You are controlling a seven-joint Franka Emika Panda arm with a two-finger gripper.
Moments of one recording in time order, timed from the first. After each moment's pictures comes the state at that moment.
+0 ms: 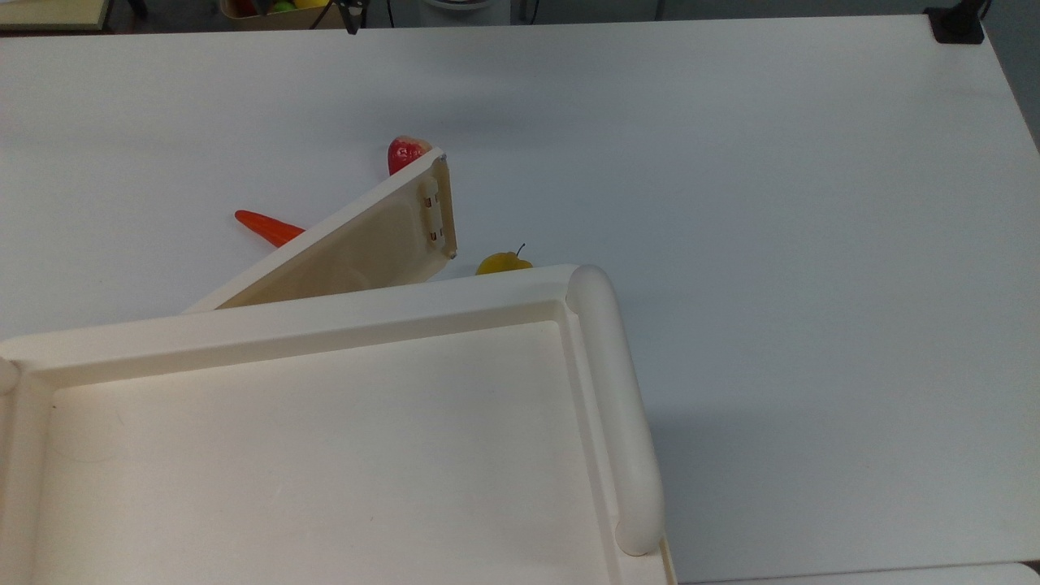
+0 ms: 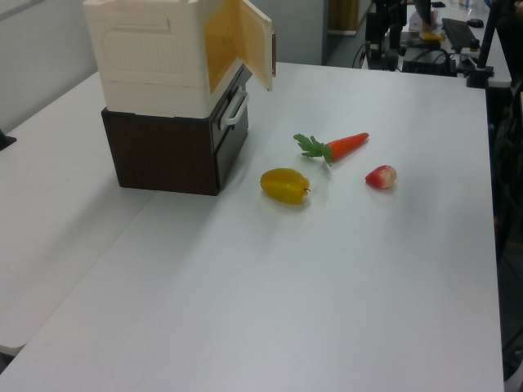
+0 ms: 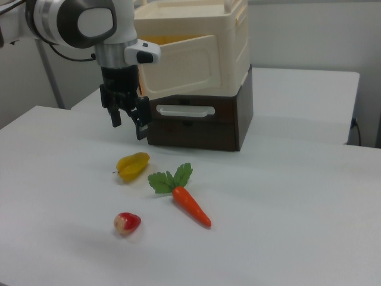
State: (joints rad) arm 0.02 0.07 -0.16 -1.54 0.04 1.53 0.07
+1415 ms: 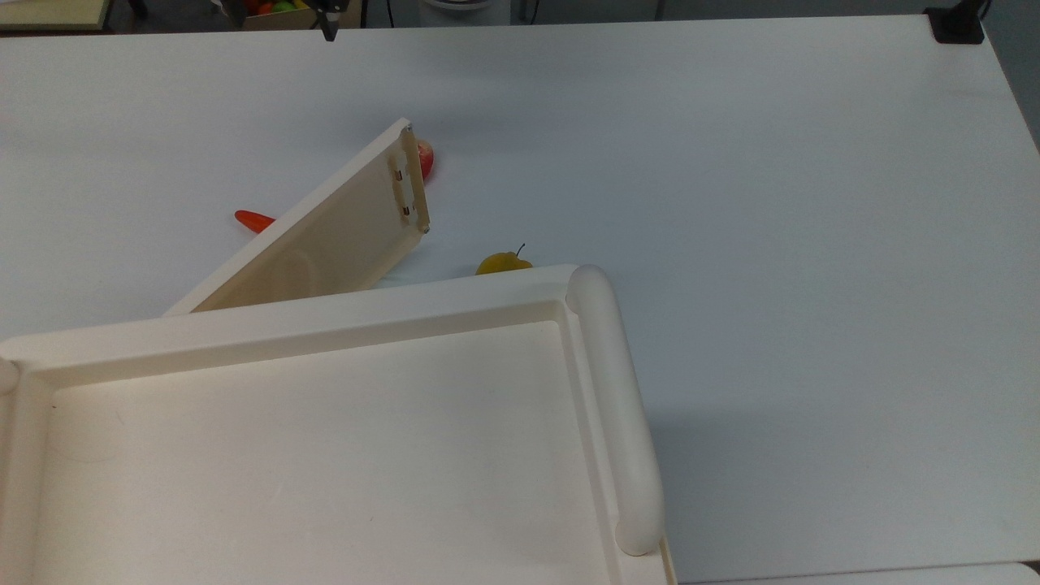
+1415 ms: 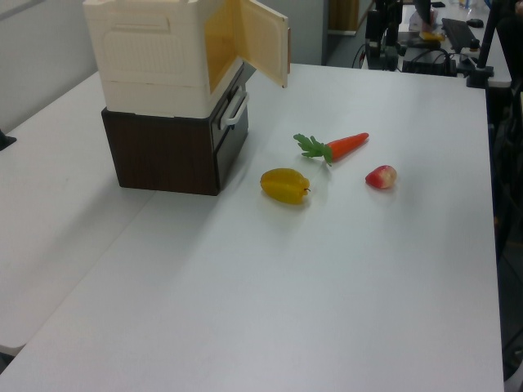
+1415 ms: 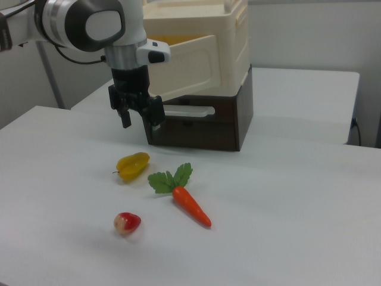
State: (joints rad) arm 0.02 0.09 -0.20 -1.53 0.04 1.58 -0.04
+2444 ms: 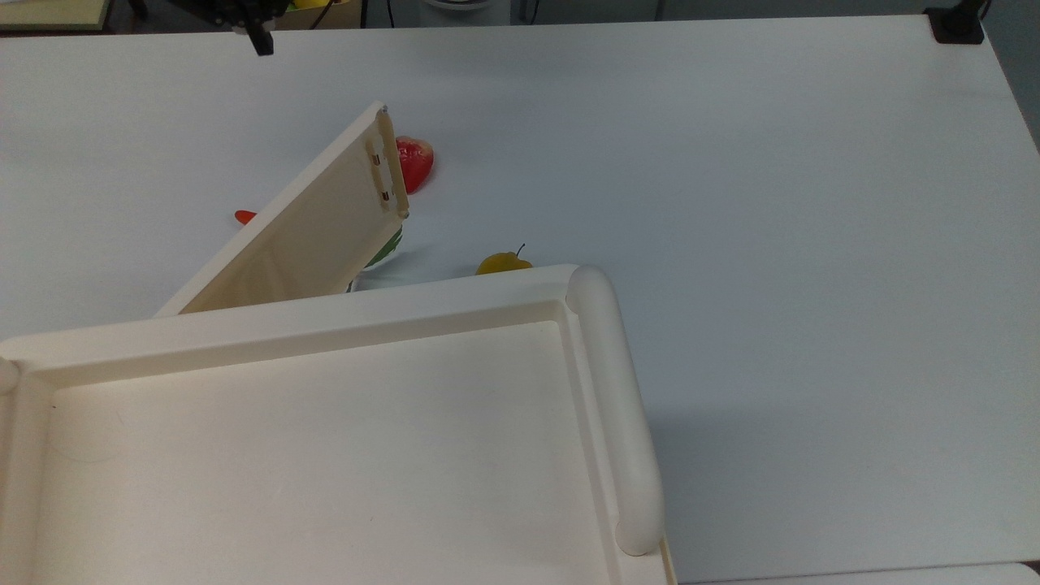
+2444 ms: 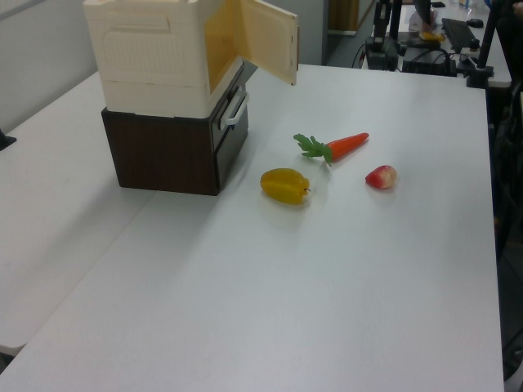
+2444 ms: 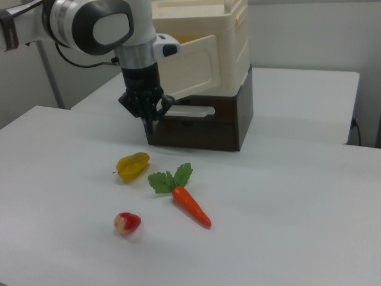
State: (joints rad) arm -0.01 0.10 -0.21 -1.53 0.09 1.68 -0.48
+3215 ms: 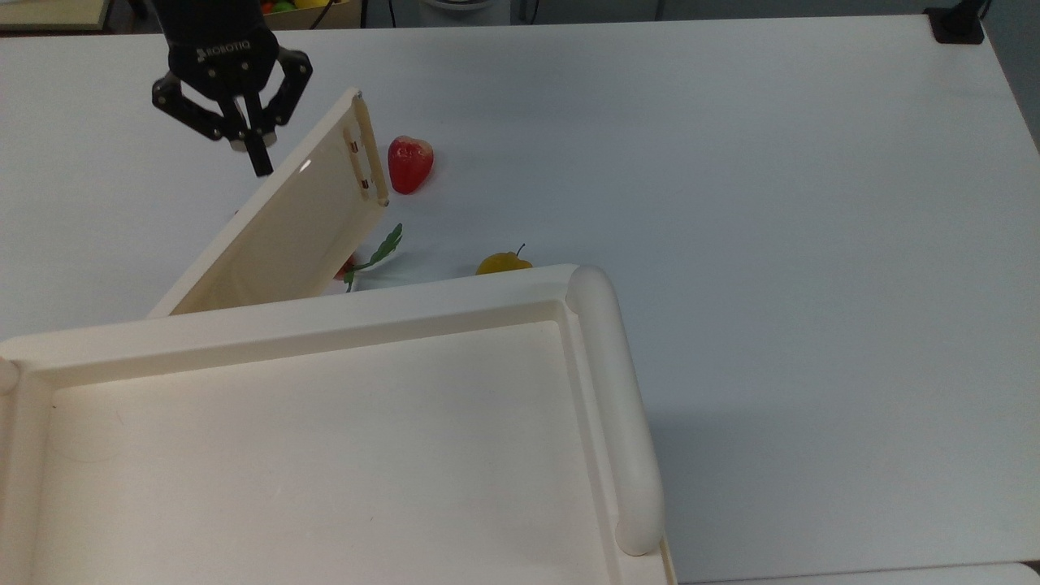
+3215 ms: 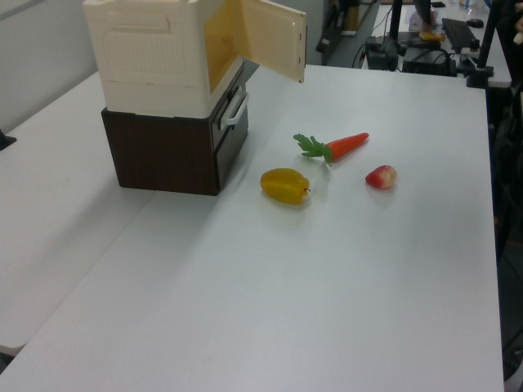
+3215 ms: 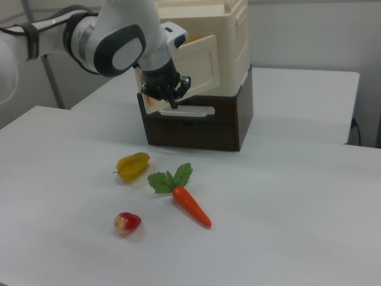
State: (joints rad) arm 0.02 0.21 -0.19 -1.53 0.24 2.14 -0.70
